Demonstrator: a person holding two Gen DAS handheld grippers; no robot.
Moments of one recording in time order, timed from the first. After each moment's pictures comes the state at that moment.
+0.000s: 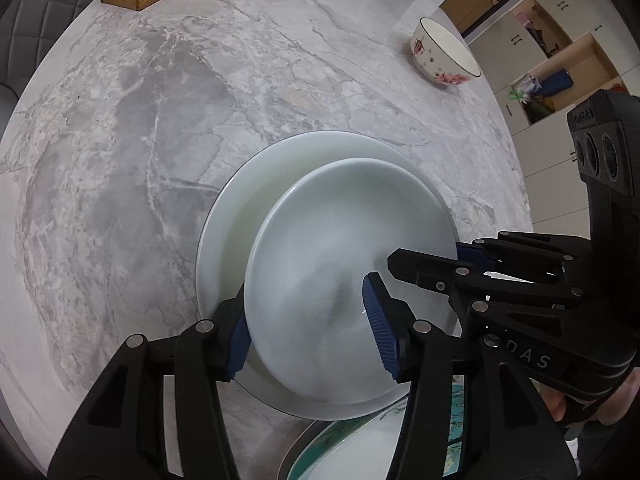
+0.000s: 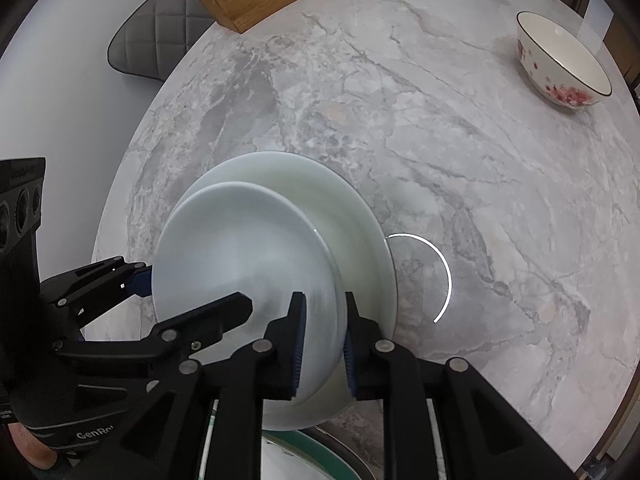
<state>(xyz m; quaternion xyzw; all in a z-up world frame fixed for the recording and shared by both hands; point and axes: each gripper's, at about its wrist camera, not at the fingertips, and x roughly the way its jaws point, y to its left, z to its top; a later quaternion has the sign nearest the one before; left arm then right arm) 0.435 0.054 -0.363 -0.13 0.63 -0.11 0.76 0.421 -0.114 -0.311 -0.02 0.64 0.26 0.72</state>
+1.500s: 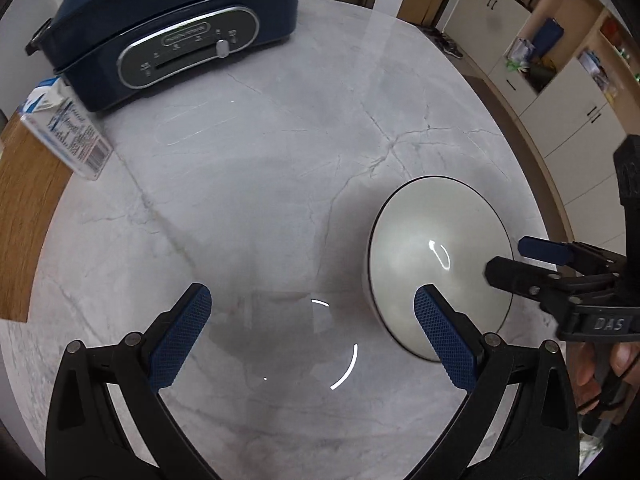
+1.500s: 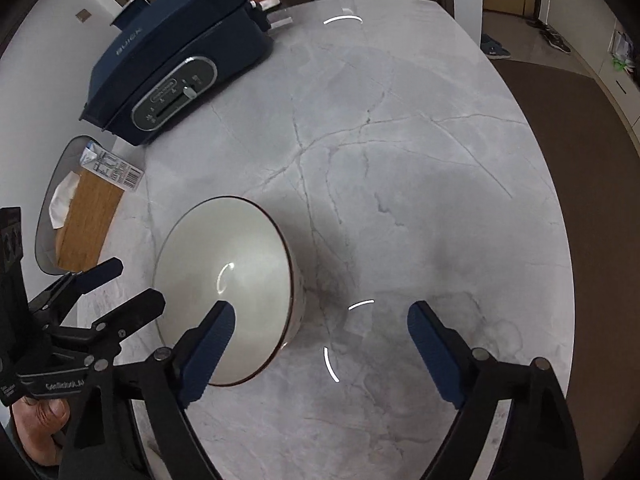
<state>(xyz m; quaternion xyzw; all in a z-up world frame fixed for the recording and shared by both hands) 0.758 -0.116 -0.364 0.02 0.58 -0.14 0.80 0.656 -0.333 -0.318 0.13 0.59 0.11 0.79</state>
